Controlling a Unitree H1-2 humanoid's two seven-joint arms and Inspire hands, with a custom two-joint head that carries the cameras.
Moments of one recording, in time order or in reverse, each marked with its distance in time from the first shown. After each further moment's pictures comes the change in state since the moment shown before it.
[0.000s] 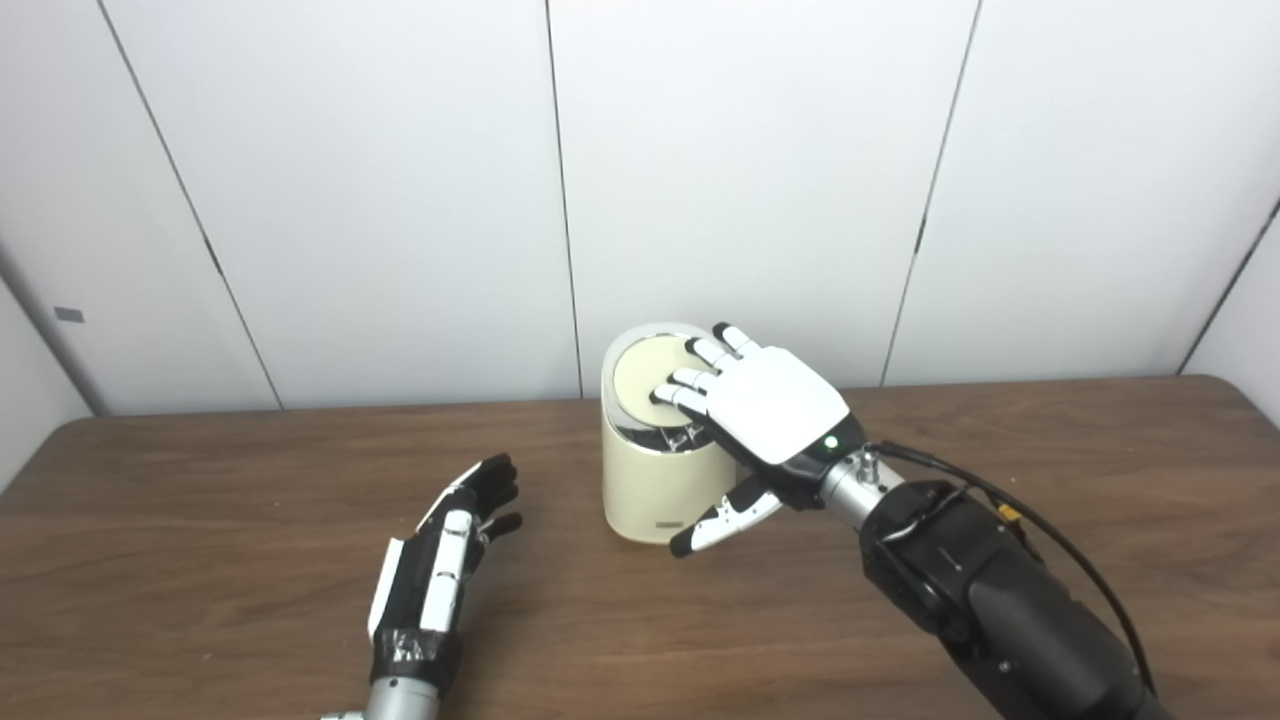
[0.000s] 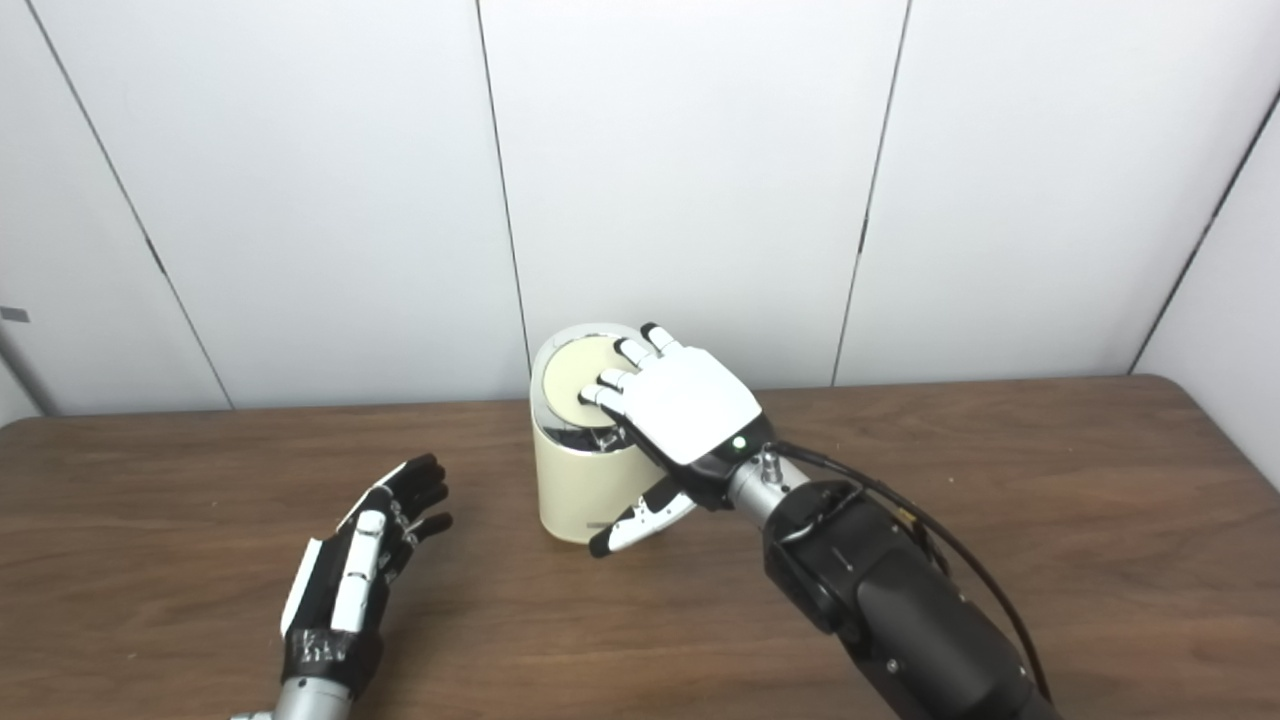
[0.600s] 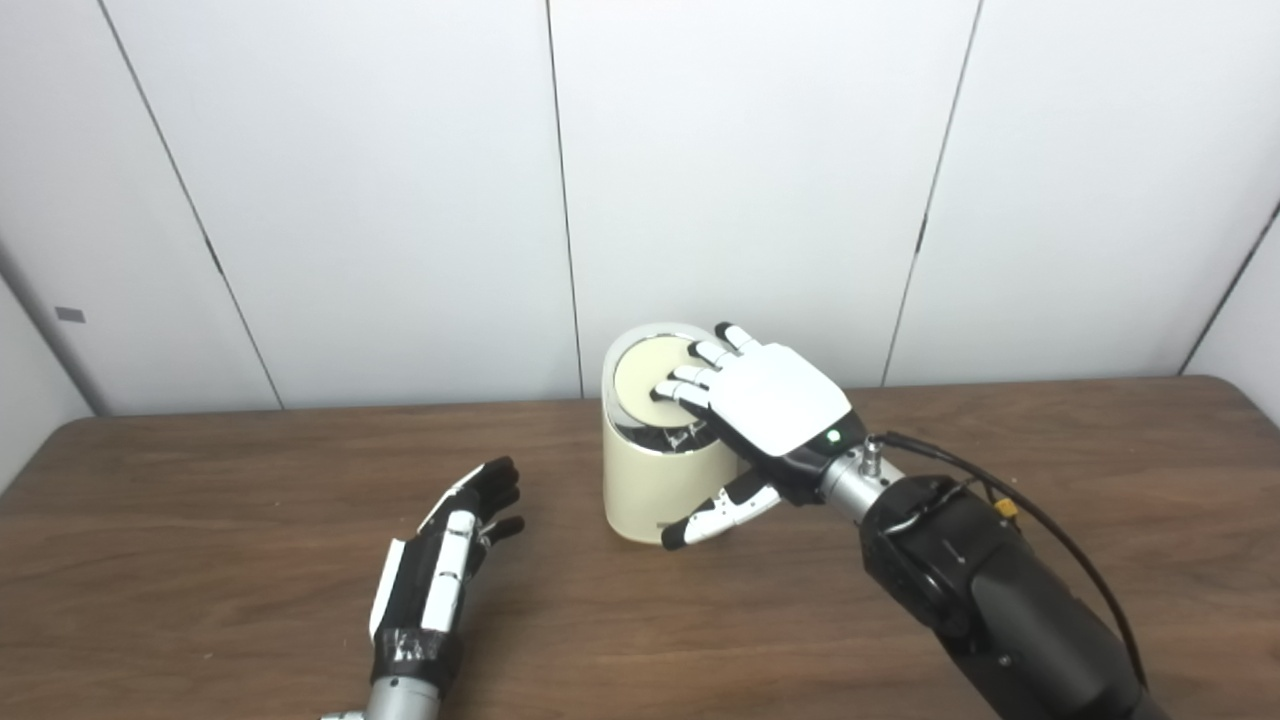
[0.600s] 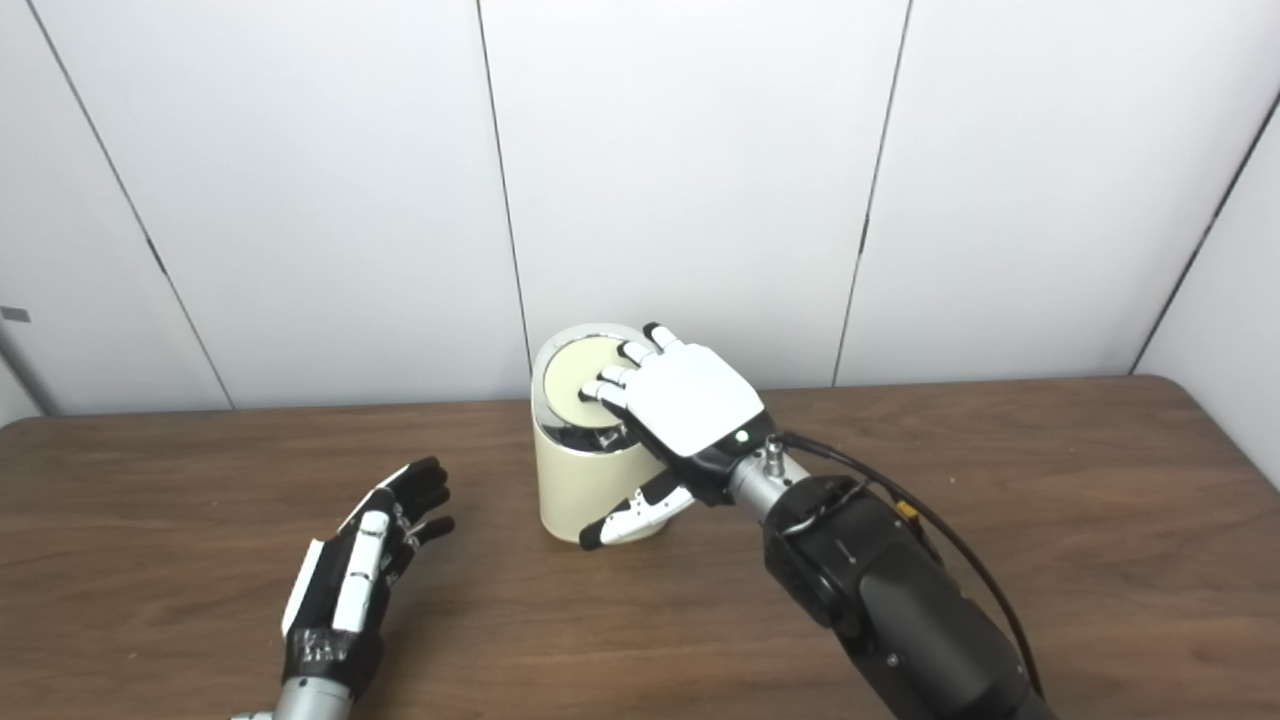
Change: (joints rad) left arm 0.000 0.000 0.001 -0.007 -0.001 0.025 0.000; right arm 0.015 0.014 -0.034 -0.015 0.044 0.008 0.020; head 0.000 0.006
